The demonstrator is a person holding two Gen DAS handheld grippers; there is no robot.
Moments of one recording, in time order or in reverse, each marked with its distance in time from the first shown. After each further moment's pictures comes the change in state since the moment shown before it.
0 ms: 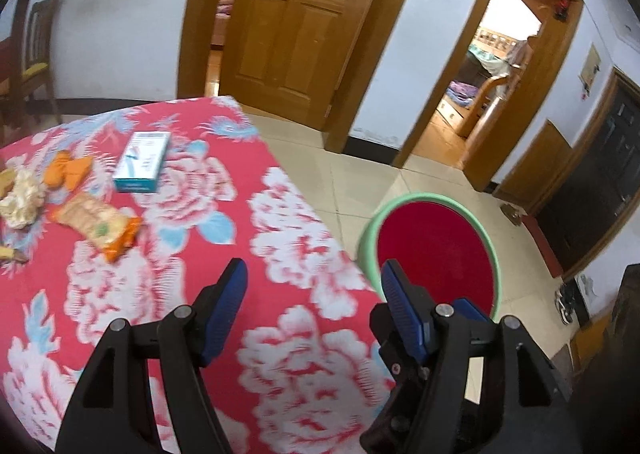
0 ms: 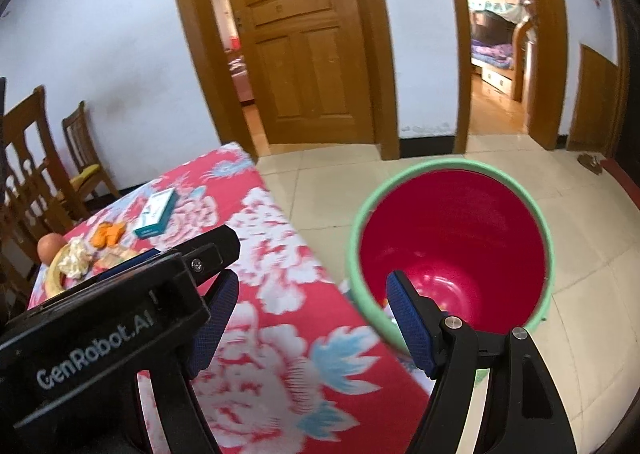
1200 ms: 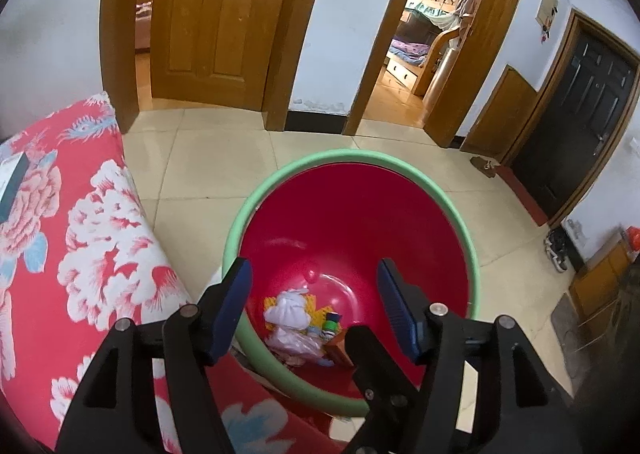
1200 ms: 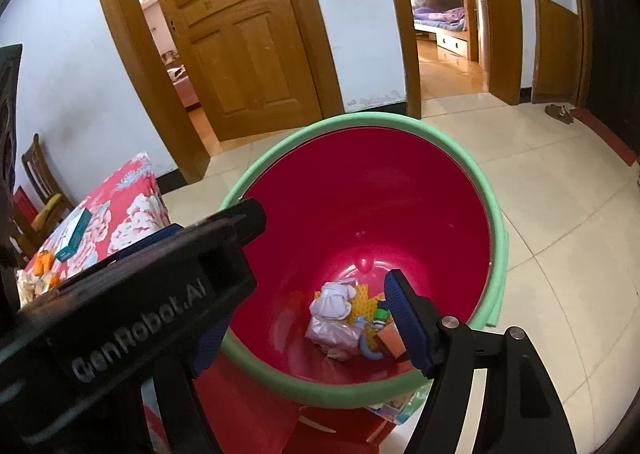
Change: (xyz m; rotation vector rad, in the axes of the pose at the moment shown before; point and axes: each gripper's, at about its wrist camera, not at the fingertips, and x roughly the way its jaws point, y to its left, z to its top) left arm 0.096 -0.120 -0.017 0.170 0.087 -0.137; right arm 0.028 -0.126 -0.007 0.170 0.050 -0.104
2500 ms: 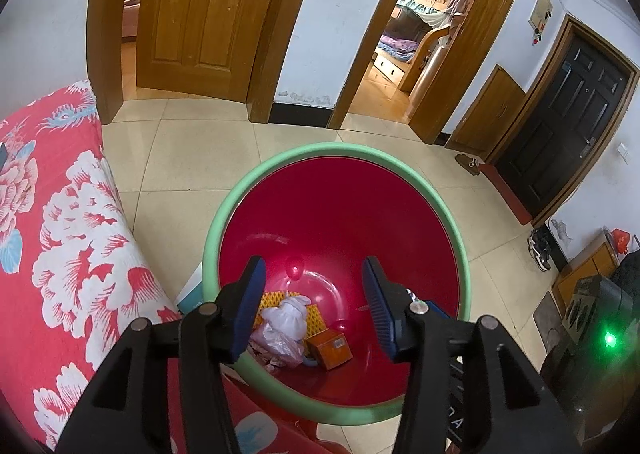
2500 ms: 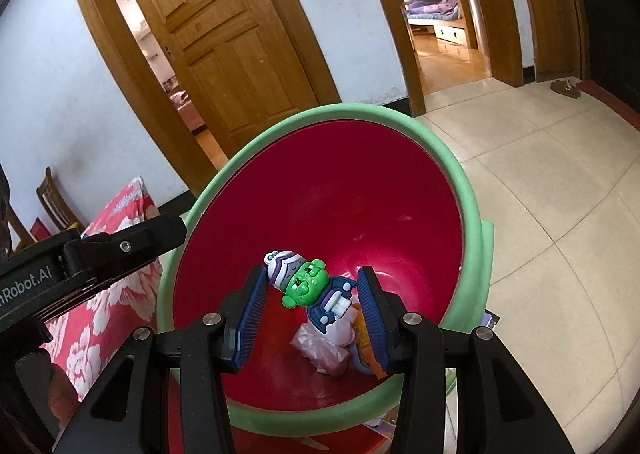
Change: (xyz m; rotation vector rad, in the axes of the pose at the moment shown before) left arm 0.015 0.001 0.001 -0.005 0.023 -0.055; right arm 0.021 -0.062 -0.006 0.098 -0.035 0.093
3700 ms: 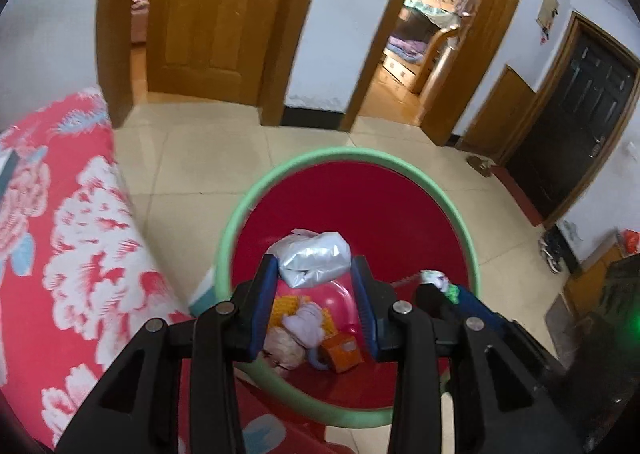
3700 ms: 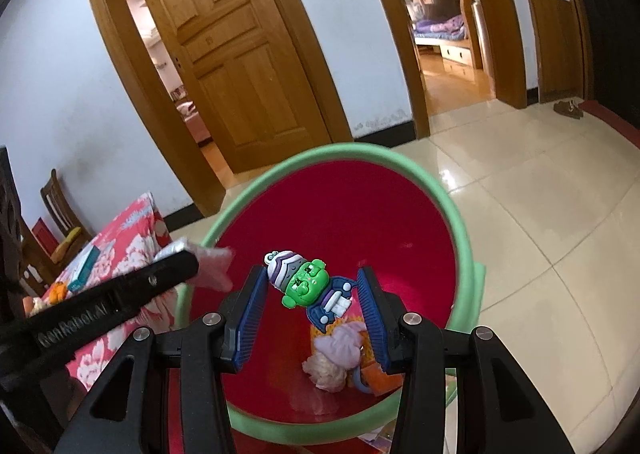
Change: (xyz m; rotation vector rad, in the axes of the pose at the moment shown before) left arm 0.003 0.000 0.001 0.007 0.001 0.033; right arm -0.011 0.014 0.010 -0.033 -0.057 0.008
